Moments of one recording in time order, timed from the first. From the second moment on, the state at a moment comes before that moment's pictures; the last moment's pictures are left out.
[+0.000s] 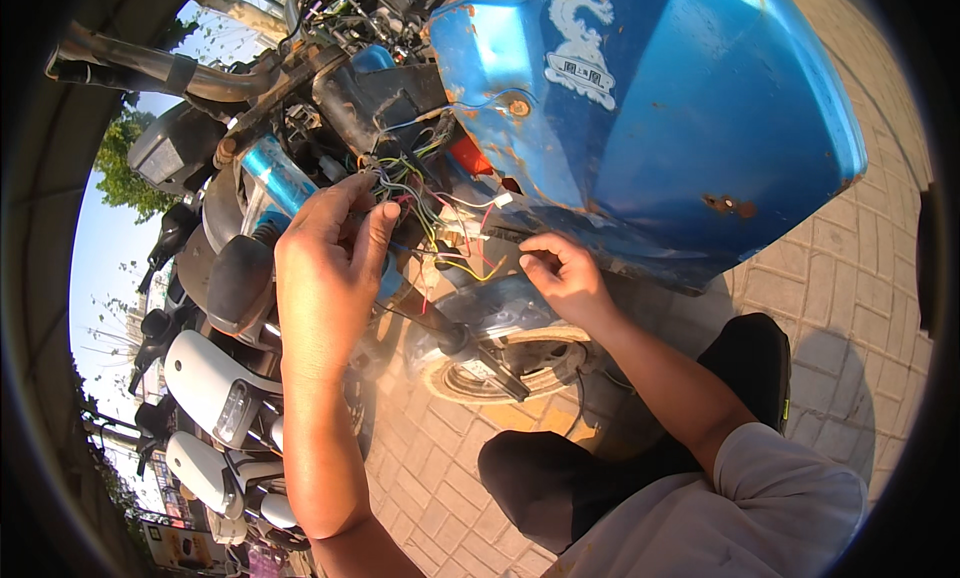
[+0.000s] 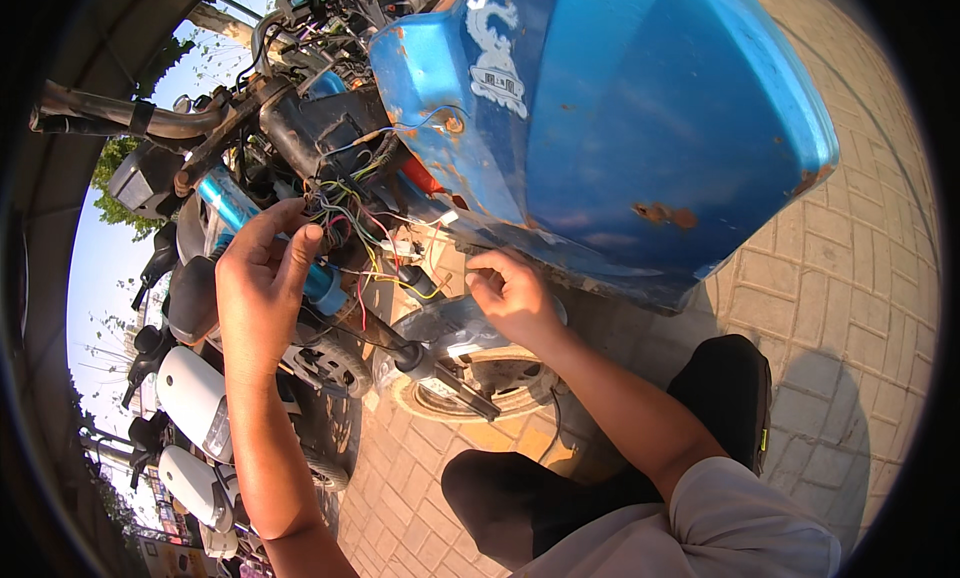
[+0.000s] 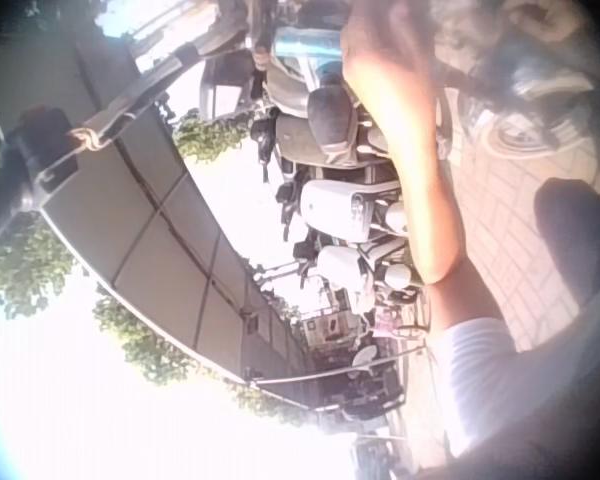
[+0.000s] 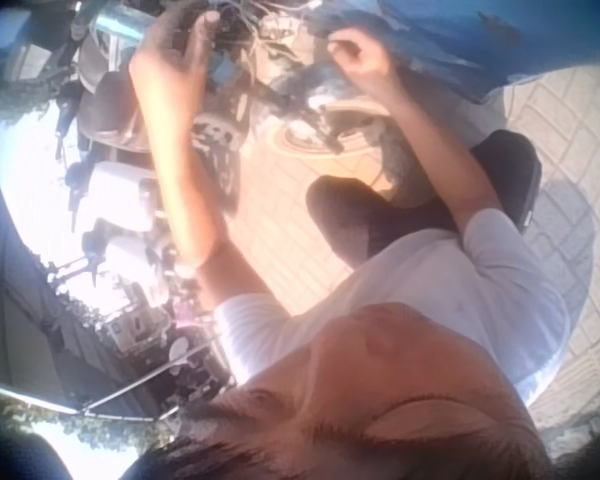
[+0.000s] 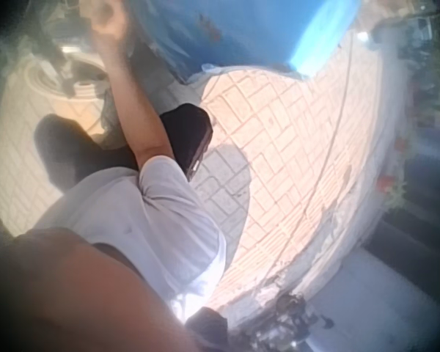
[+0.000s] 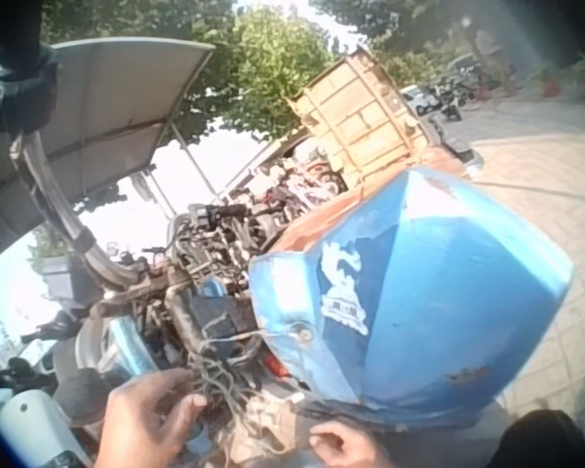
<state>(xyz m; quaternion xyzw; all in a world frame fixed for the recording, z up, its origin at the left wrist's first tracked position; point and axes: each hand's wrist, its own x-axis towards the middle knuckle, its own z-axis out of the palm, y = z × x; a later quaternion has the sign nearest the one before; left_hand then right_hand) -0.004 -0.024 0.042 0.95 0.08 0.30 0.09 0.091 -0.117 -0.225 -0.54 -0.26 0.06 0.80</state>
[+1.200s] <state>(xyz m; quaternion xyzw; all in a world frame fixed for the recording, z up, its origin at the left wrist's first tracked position) -0.131 -0.056 -0.220 0.78 0.31 0.09 0.54 -0.026 -0.272 -0.544 -0.73 -0.56 0.36 -0.12</state>
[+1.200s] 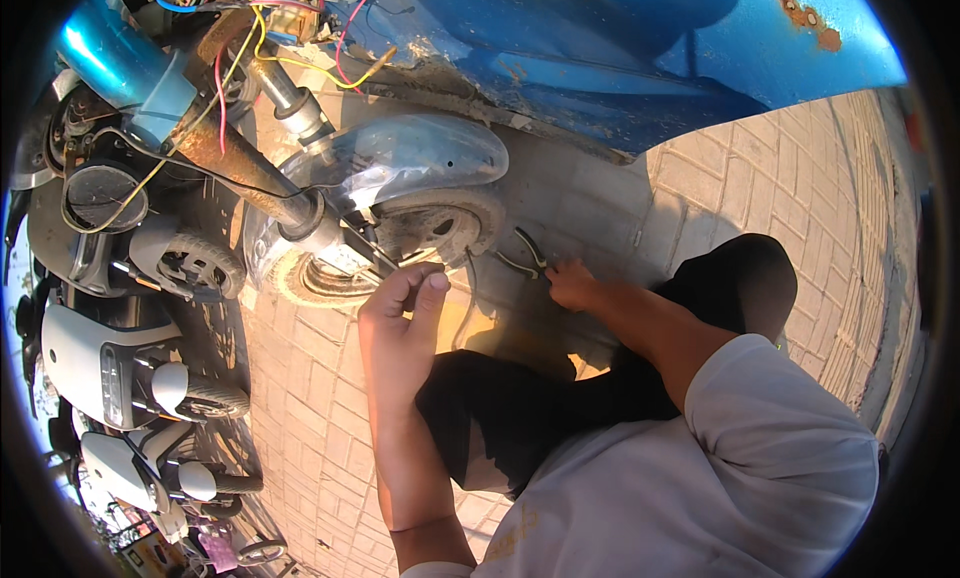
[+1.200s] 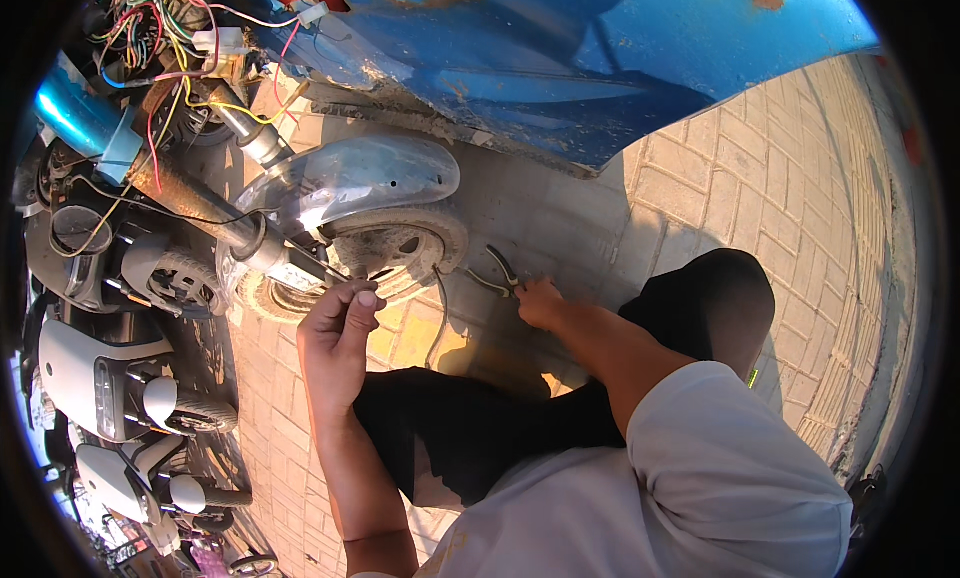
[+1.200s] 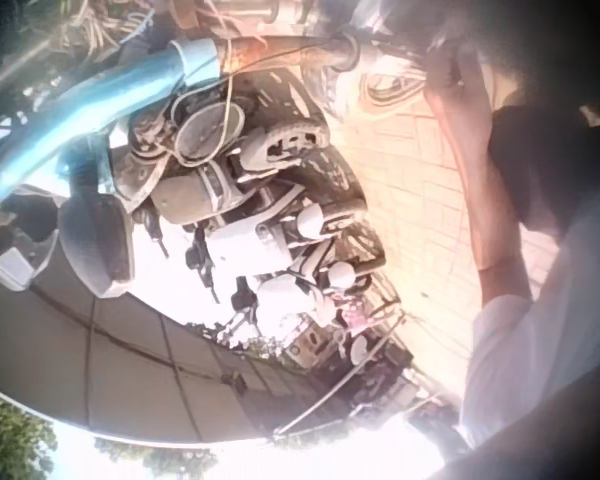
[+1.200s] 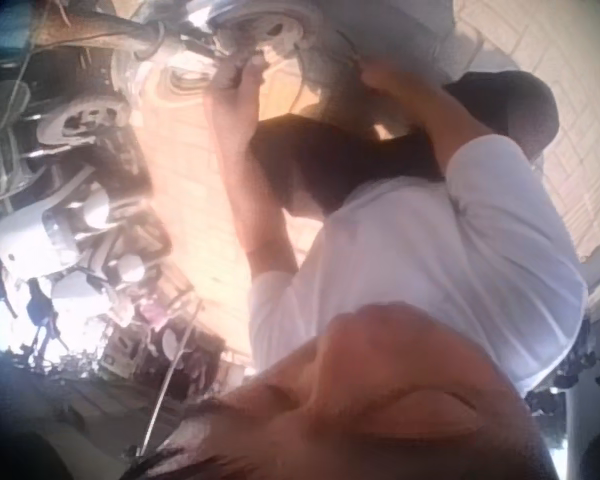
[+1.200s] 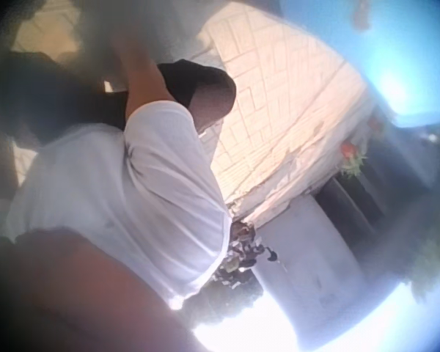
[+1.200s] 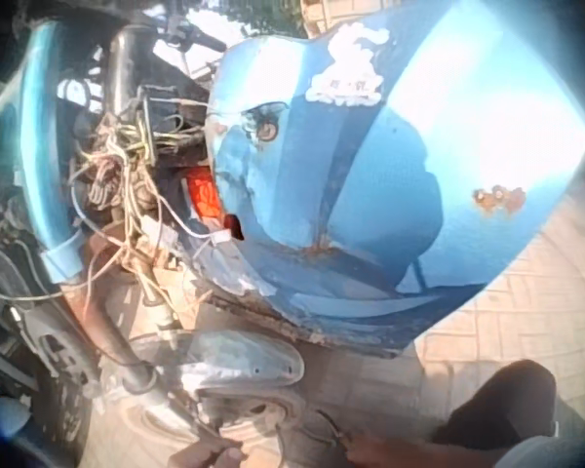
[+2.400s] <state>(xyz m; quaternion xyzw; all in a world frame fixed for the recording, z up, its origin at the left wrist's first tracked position) -0.086 -0.059 -0.053 0.90 0.00 0.32 0.29 0.089 -0.186 -0.114 -0.38 -0.64 0.10 0.66</state>
